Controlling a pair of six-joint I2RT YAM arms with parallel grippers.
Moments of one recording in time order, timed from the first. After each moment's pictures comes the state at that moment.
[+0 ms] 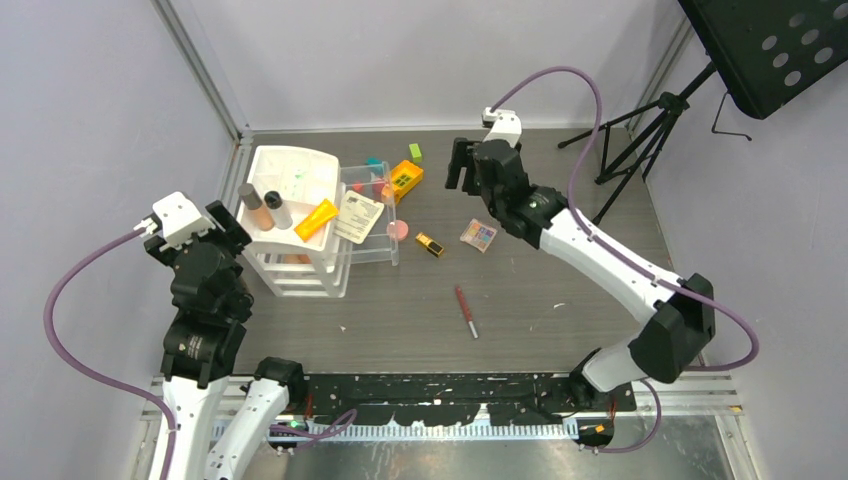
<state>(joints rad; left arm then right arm) -0.21 0.55 0.98 -0.46 -0.81 -0.10 0.70 1.44 1.31 -0.20 0.48 0.40</state>
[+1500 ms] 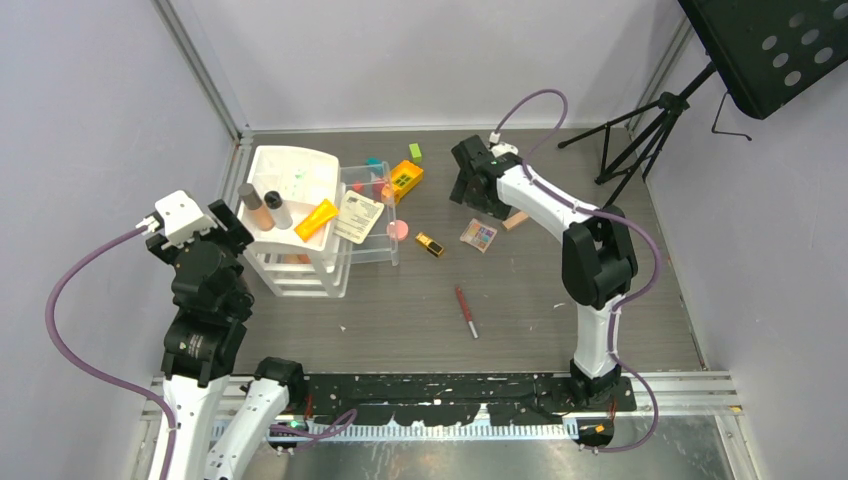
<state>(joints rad) -0.21 0.55 0.98 -0.46 -0.80 -0.10 0.53 1.96 1.64 -0.77 0.40 0.86</state>
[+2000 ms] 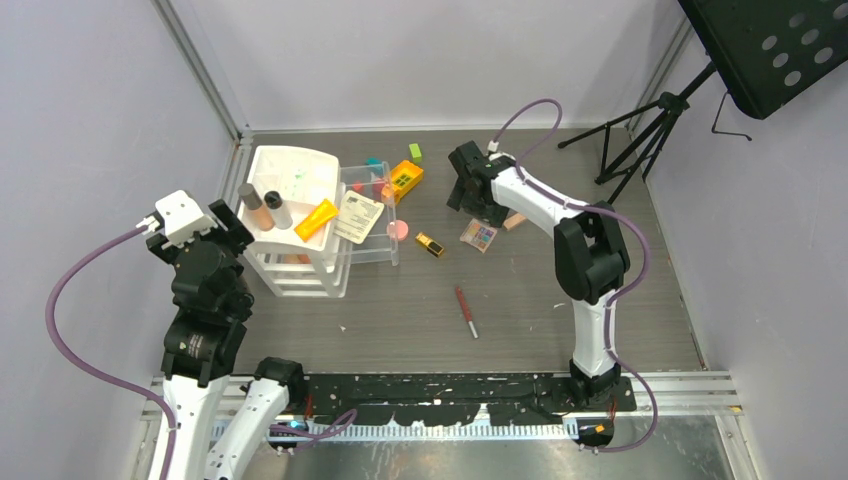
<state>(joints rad) -0.21 0.55 0.98 -0.46 -0.79 -0.10 0.53 2.02 1.64 -0.79 0.35 0.93</state>
